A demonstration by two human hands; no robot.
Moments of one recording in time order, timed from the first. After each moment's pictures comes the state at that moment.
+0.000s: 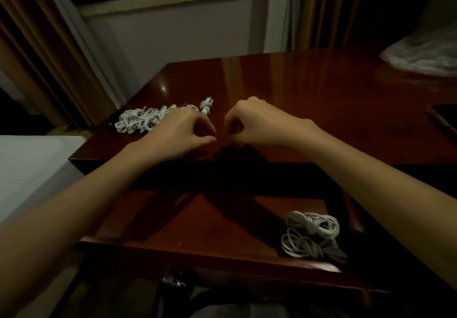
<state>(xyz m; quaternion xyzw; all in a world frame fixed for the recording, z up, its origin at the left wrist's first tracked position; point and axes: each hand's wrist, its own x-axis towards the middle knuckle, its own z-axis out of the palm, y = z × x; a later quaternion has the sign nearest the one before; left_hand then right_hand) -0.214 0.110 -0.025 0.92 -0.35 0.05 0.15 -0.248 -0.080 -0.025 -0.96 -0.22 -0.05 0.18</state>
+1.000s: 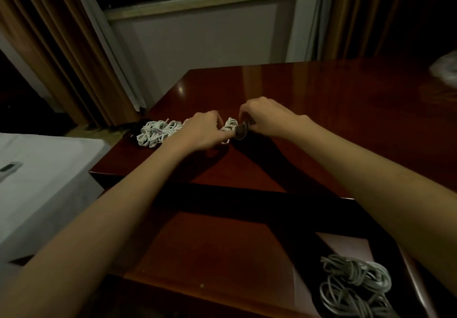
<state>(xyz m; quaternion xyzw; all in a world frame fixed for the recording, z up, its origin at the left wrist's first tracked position) -0.125 0.108 -0.039 0.97 -0.18 0.00 0.15 -0.125 -0.069 -0.043 -0.97 -0.20 -0.09 0.06</state>
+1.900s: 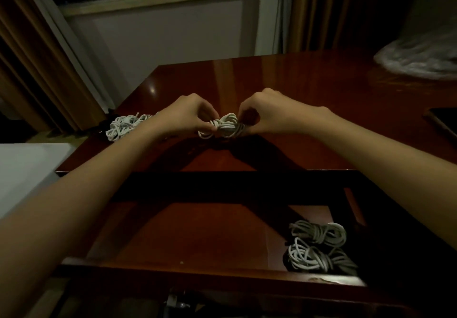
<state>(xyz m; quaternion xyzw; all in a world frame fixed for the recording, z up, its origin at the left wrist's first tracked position) -0.148 0.093 -0.017 0.92 -0.33 -0.04 0.19 -0.208 -0.114 -0.025 -0.97 -0.20 -0.04 0.15</state>
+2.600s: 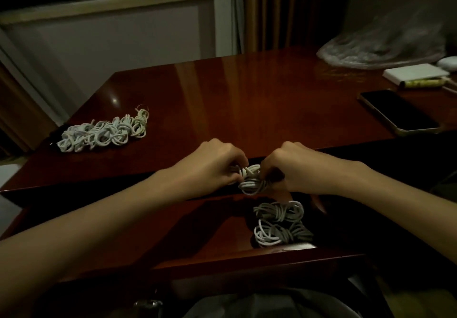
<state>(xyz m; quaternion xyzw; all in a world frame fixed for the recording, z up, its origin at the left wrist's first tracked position) -0.263 0.033 -0.057 0.84 -0.53 -0.03 0.10 -0.352 -0.146 -0.067 -0.99 -0.13 0.03 0.10</state>
